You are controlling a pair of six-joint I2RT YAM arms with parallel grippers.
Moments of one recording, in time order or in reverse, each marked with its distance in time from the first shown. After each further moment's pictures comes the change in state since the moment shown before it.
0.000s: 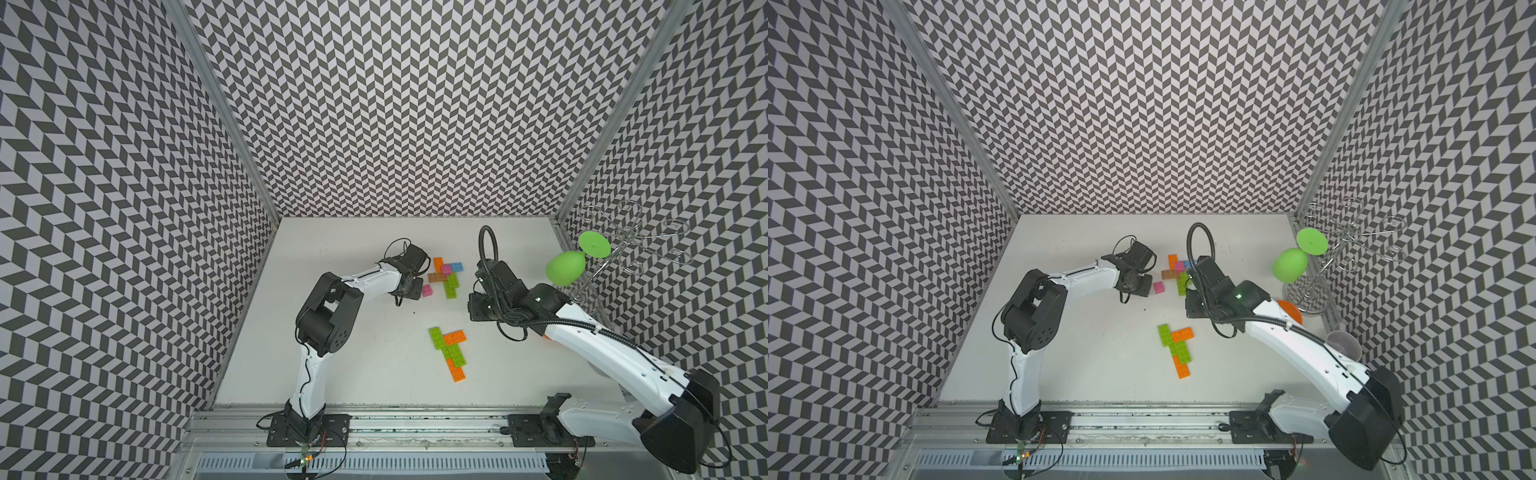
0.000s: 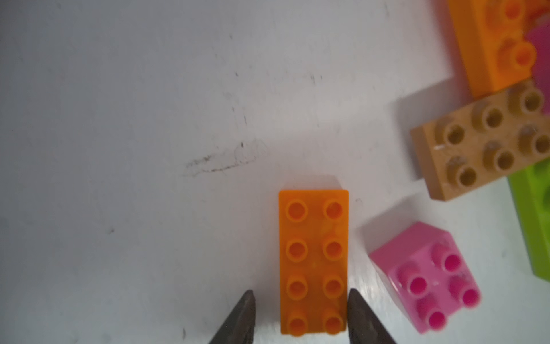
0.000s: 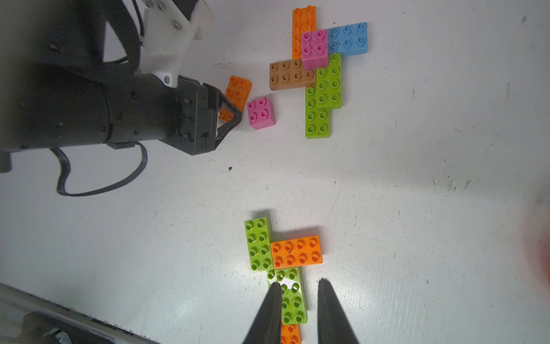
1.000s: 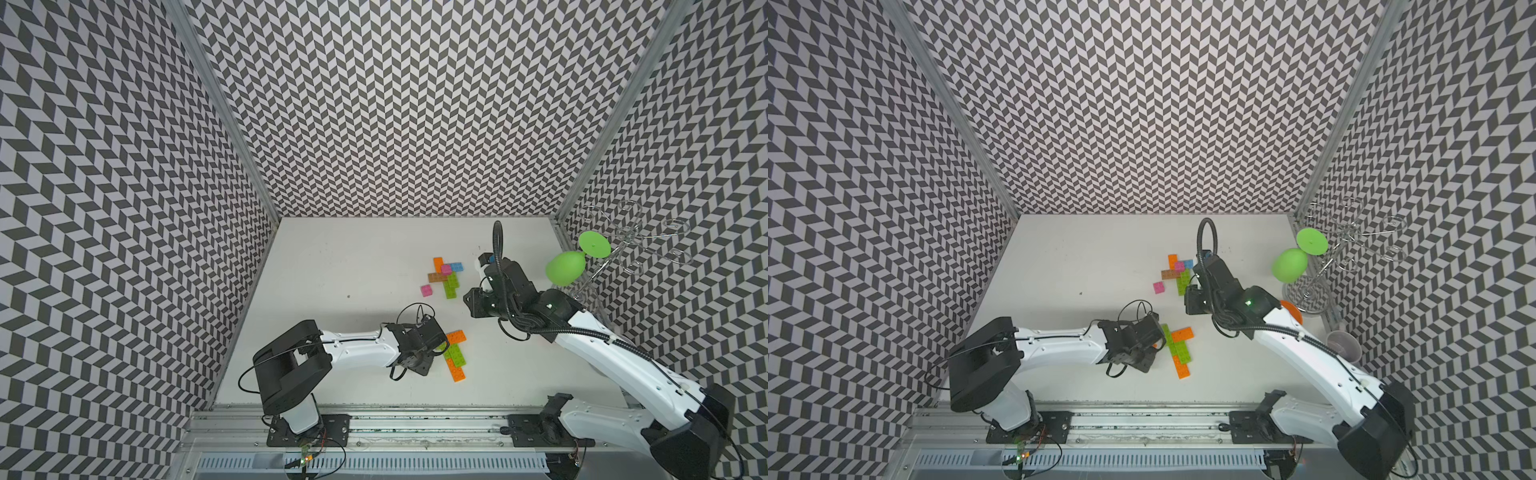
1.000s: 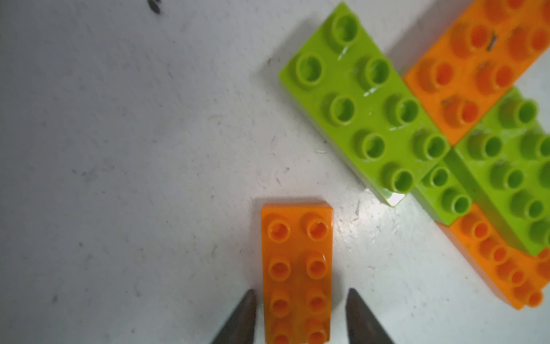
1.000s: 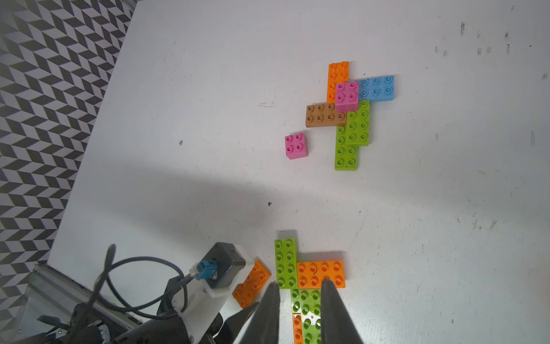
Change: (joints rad) left arm -0.459 -0.460 -0.613 0.041 -0.021 -0.287; right arm -0.004 -0.067 -0.019 0.125 -0.046 -0.055
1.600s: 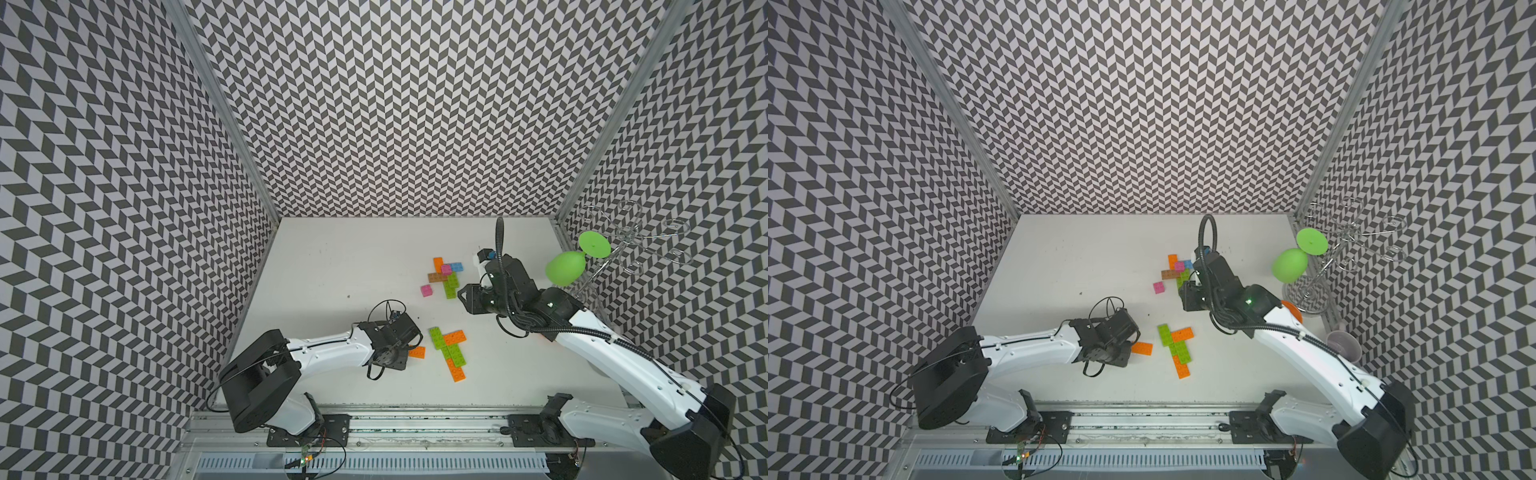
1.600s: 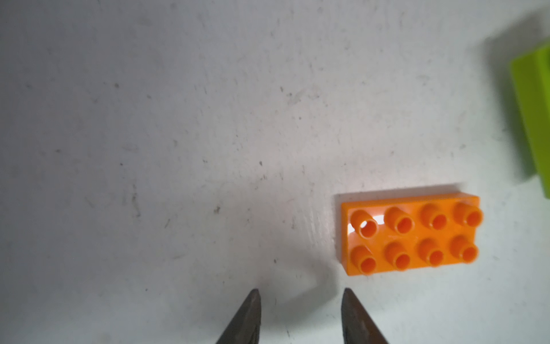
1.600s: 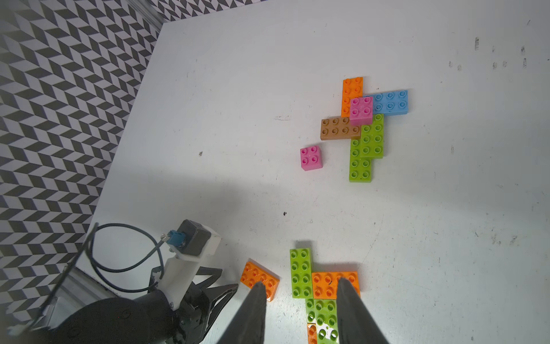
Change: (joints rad) left arm 0.133 -0.215 -0.157 -0.036 0.003 -0.073; right arm 0.034 0.014 0.020 0.031 -0.021 0.005
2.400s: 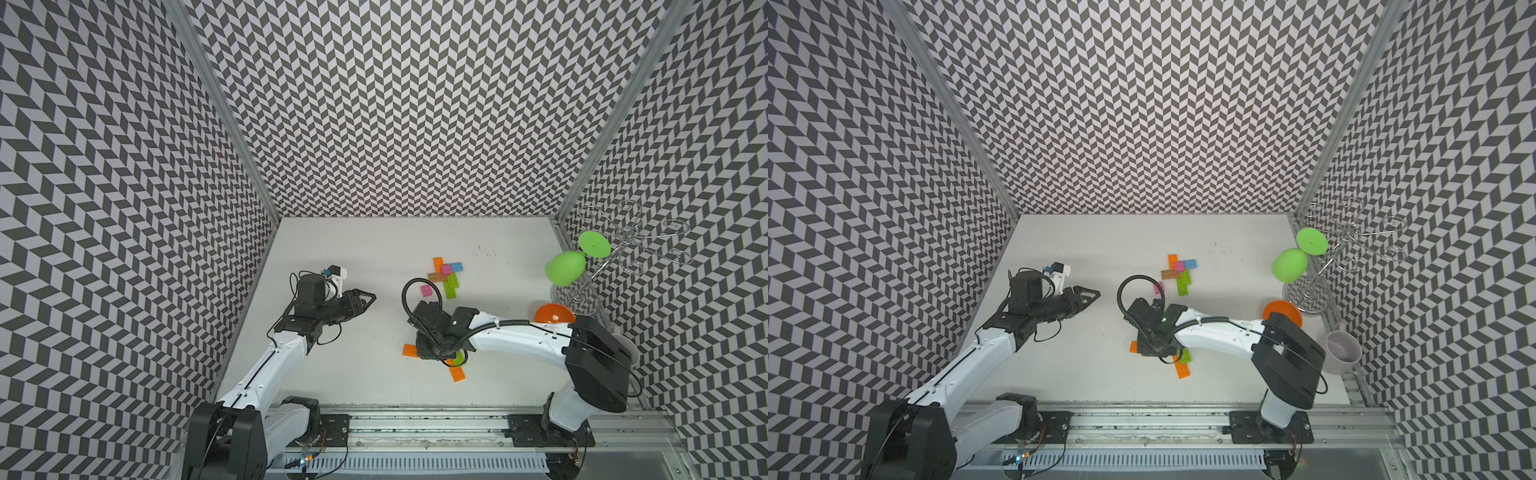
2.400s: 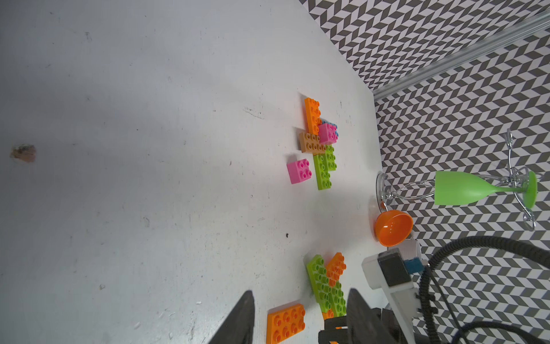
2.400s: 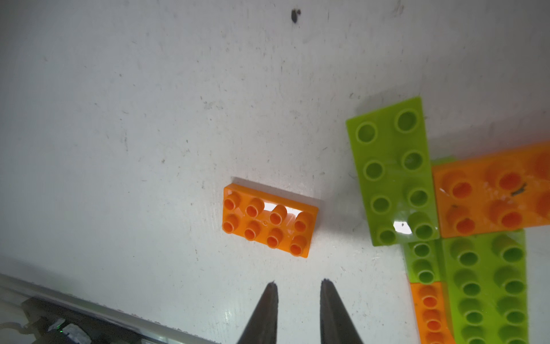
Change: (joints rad) left arm 0.821 -0.336 -0.144 0.420 0.782 0.084; right arm 0.335 0.507 0.018 0.014 -0.037 0.535
